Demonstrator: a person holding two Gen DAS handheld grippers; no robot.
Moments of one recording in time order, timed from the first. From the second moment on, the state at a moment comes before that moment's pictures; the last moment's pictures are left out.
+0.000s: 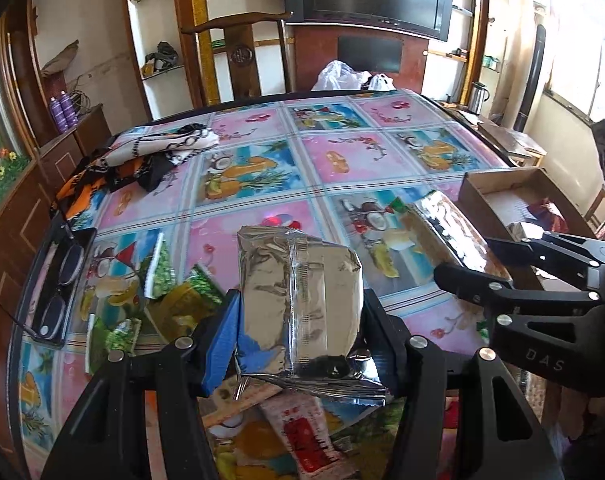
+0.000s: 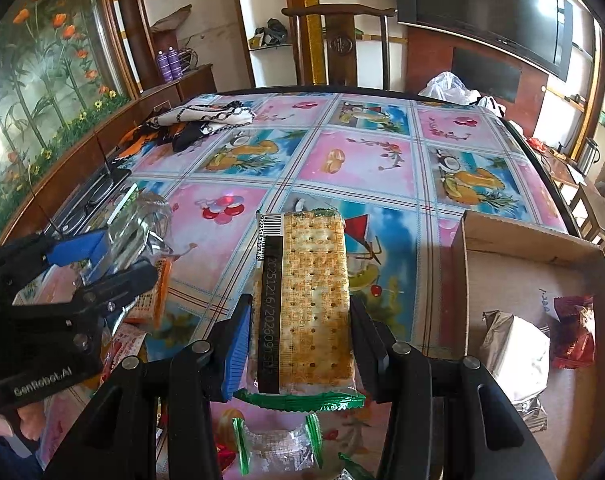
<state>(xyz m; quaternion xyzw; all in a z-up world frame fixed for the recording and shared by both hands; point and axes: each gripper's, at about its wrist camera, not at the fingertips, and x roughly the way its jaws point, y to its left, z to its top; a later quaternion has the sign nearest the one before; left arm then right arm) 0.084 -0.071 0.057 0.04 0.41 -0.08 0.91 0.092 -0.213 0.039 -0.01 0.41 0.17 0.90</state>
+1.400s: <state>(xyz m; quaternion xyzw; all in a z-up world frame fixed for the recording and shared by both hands) 0.061 -0.196 0.059 0.06 0.40 -0.19 0.89 0.107 -0.325 0.060 0.12 0.40 0.06 0.91</state>
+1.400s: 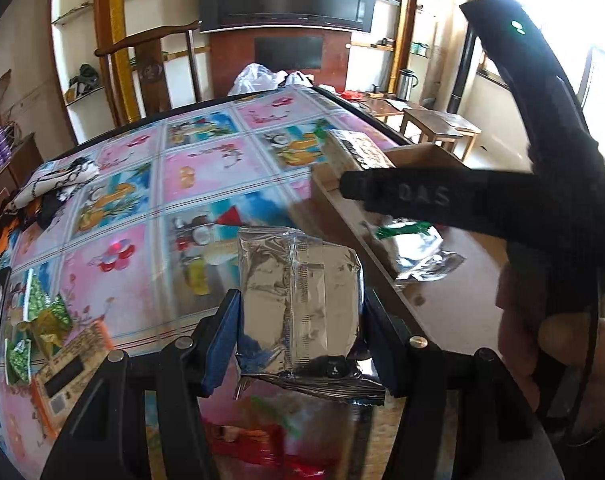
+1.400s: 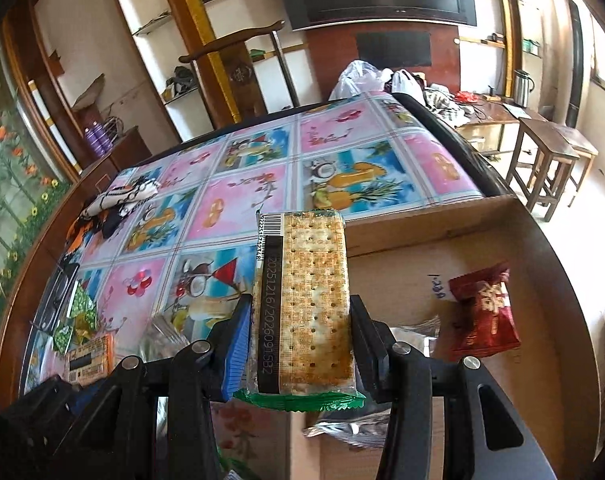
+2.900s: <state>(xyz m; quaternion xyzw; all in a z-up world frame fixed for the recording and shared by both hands) 0.023 -0.316 0.034 0.11 0.41 -0.28 0.86 0.105 -0.456 0.037 0.18 0.45 -0.07 0.87</state>
